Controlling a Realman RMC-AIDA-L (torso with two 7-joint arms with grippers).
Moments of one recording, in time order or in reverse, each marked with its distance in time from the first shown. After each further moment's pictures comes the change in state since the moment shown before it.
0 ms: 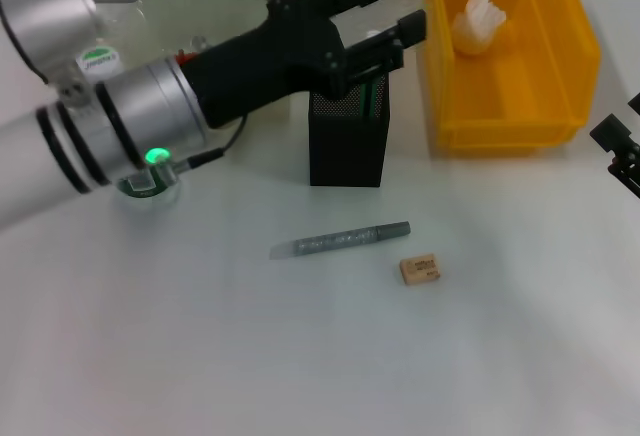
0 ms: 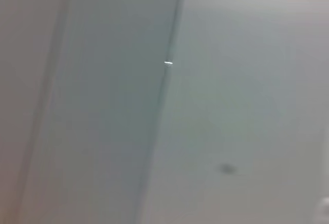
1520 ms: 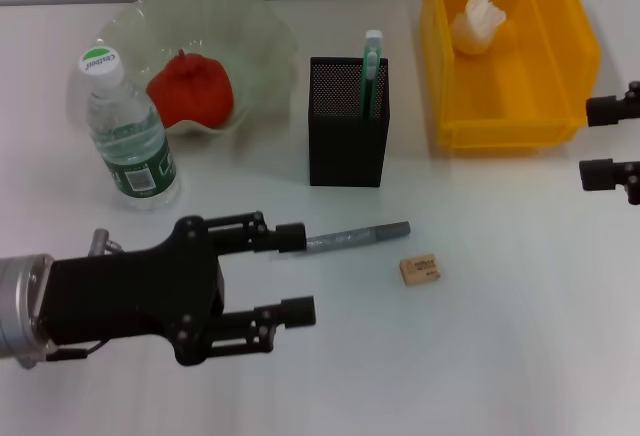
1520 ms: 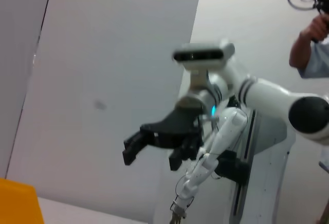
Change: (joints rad) left arm 0.117 0.032 -0.373 -0.229 0.535 0.666 0.053; right arm 0.225 -0.039 -0.102 -1.127 -0.556 -0.310 0.936
